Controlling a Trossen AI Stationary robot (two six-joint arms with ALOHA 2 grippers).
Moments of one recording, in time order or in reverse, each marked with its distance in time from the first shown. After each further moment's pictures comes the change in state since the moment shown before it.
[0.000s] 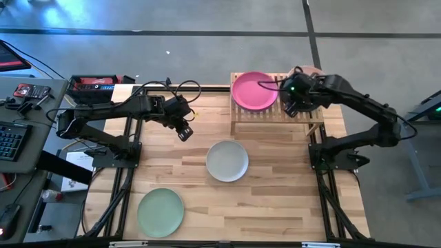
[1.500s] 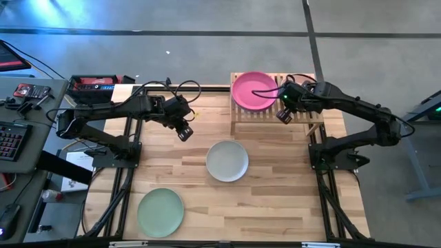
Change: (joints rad) left arm 0.000 0.000 0.000 0.000 0.005 -0.002; right arm 0.042 0.000 -0.150 0.124 -0.046 0.051
